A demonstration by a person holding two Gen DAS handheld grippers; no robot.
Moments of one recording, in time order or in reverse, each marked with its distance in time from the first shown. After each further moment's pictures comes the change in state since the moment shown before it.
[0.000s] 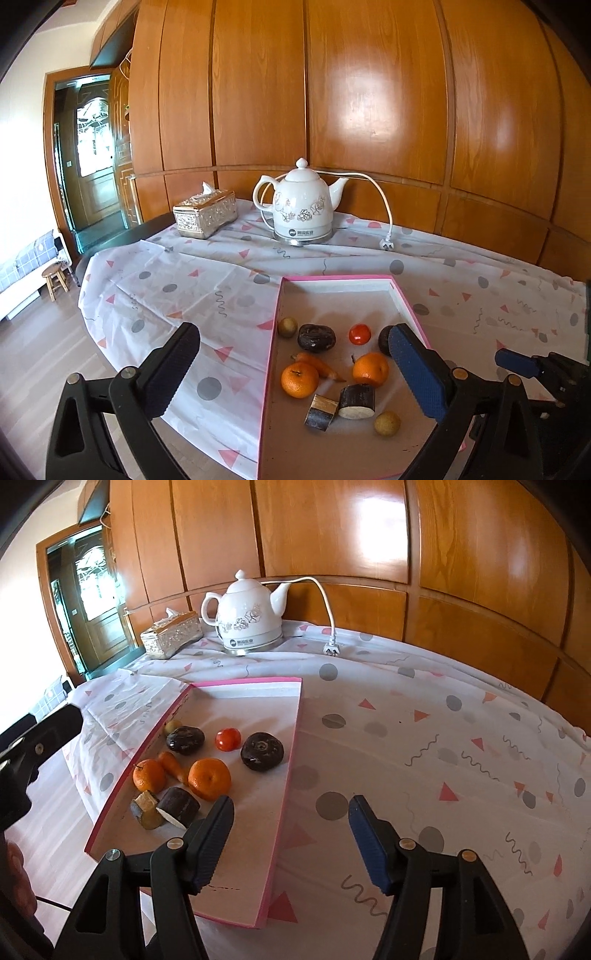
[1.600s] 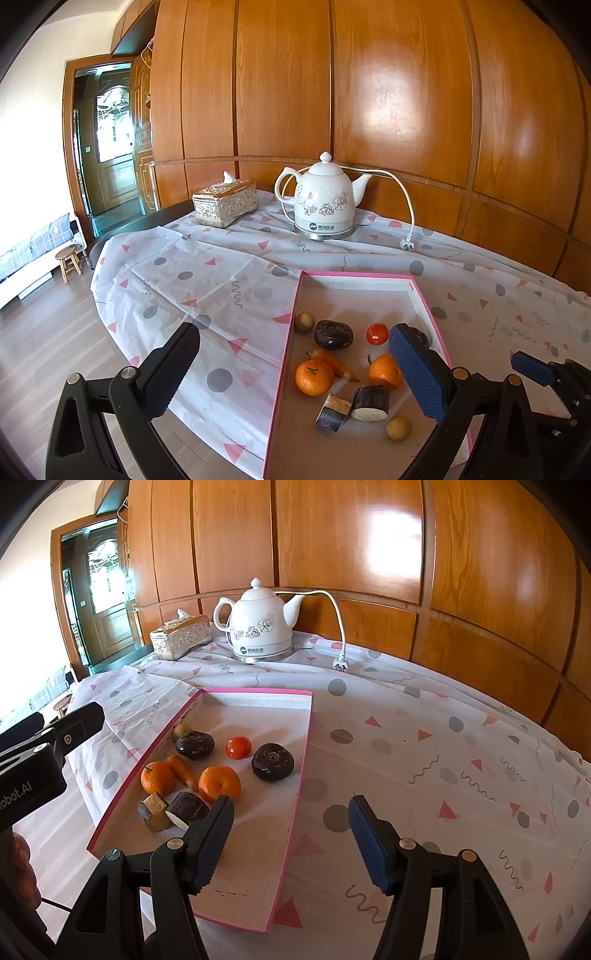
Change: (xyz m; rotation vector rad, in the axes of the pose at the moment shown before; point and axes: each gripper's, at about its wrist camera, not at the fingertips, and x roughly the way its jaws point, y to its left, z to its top) left arm 0.008 0.011 -0.005 -0.062 0.023 0.063; right arm -0.007 0.014 0.003 -0.060 -0.035 -0.012
